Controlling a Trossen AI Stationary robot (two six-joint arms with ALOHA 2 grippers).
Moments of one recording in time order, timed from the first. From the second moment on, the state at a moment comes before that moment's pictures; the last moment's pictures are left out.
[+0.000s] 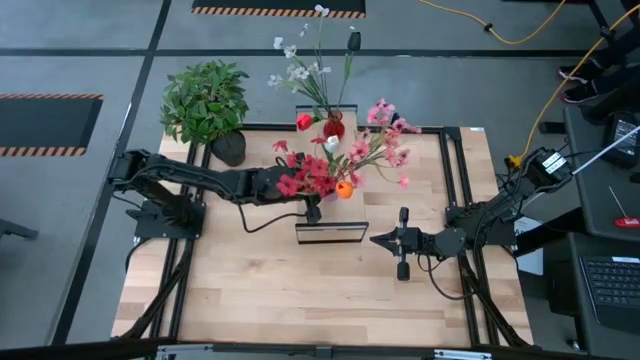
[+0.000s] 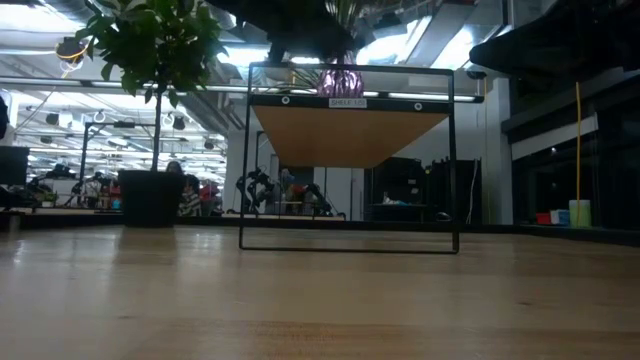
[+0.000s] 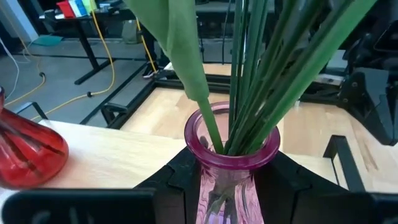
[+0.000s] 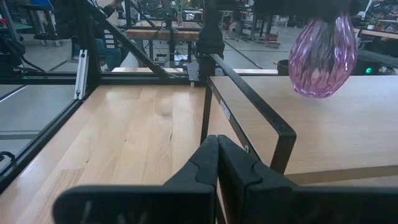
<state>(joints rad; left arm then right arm) -0.01 1.48 1.02 0.16 -0.34 -0.05 0.62 1.24 0.30 0.81 0.71 0.07</state>
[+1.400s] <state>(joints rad) 0.00 1.49 0.92 0.33 -0.29 -0.07 0.62 1.24 0.30 0.81 0.71 0.07</state>
